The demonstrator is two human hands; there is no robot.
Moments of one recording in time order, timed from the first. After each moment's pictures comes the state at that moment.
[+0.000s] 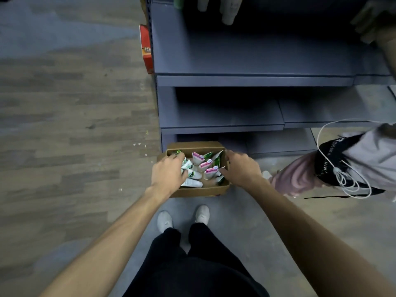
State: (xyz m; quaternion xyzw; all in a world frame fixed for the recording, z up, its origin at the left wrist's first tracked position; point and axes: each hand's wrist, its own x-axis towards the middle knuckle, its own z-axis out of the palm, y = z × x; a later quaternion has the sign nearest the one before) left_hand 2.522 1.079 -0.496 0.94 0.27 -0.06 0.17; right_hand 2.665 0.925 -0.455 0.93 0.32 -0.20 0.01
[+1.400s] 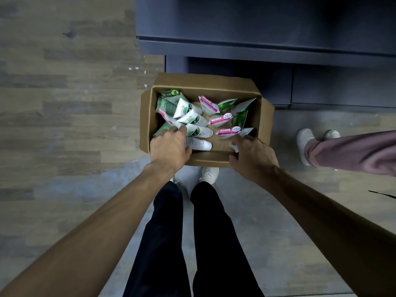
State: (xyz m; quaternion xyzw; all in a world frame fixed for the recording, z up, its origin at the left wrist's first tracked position) left_hand 2.591 1.049 -0.748 0.88 0.37 -0.21 0.19; right_hand 2.733 0.901 -0.721 0.85 0.41 -0.32 0.04
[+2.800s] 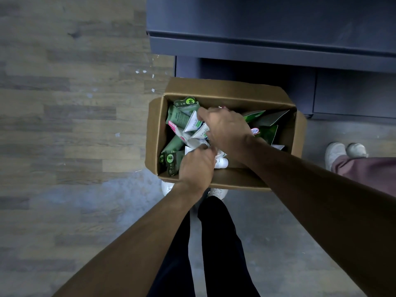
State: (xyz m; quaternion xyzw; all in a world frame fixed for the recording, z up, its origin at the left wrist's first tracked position) left_hand 2.607 1.038 -0.830 0.88 0.34 -0.19 0.27; right_hand 2.732 1.039 -0.803 0.79 0.55 -0.26 0.03
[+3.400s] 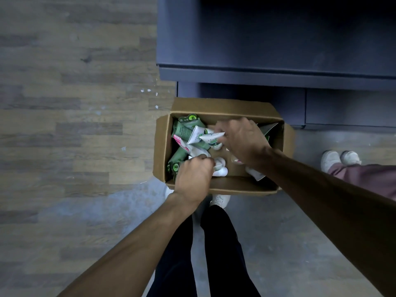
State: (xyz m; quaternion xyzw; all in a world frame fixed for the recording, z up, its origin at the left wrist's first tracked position) left_hand 2.596 1.051 -0.771 0.91 0.30 -0.18 0.23; right_hand 2.751 1.019 -0.750 0.81 0.53 -0.25 0.00
